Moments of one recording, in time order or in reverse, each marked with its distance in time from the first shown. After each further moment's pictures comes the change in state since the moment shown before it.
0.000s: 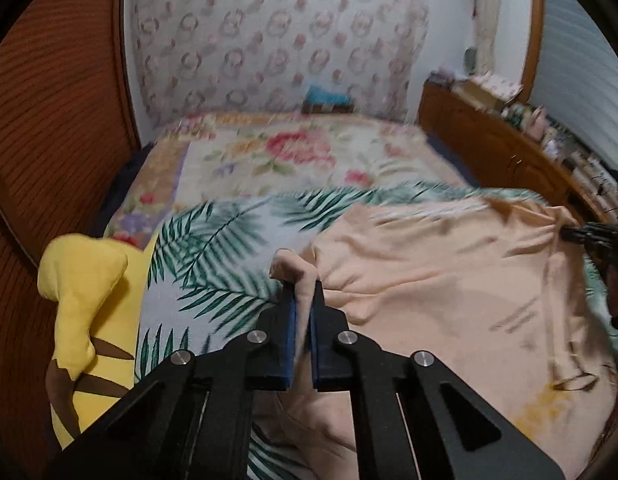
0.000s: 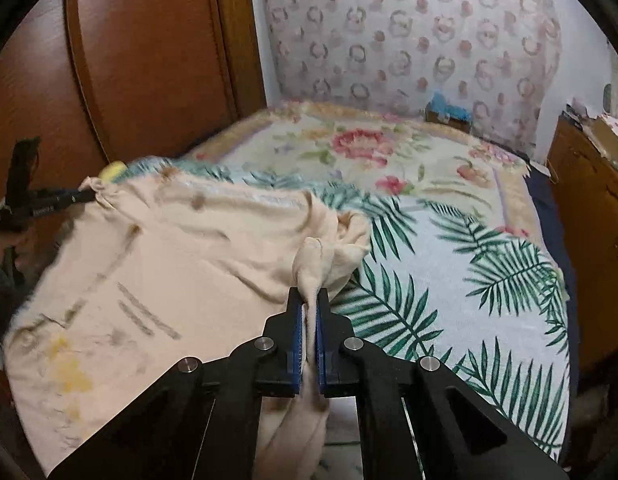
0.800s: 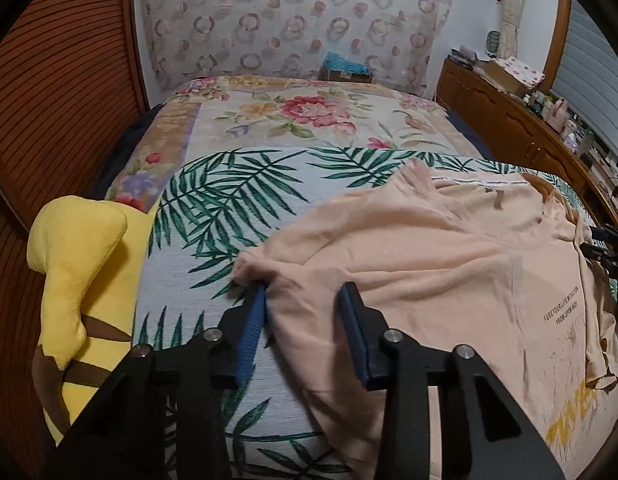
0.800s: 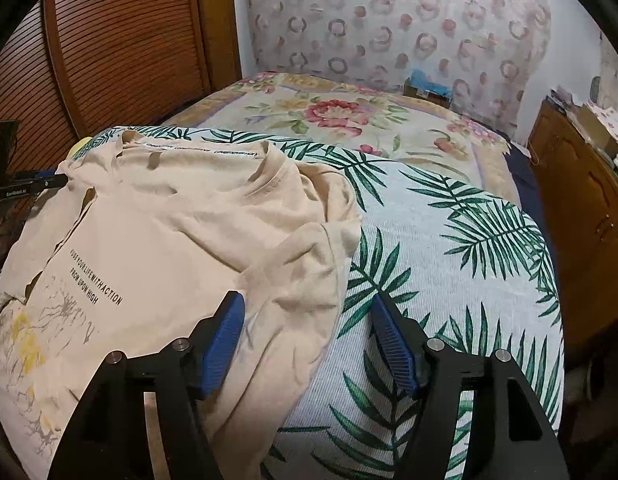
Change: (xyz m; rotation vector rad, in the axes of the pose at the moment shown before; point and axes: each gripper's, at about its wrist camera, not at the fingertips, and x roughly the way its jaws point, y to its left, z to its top) left arm 0.064 0.032 -0.014 -0.057 0.140 0.042; right arm 0.038 -0.019 -0.013 -0.013 0.137 -0.112
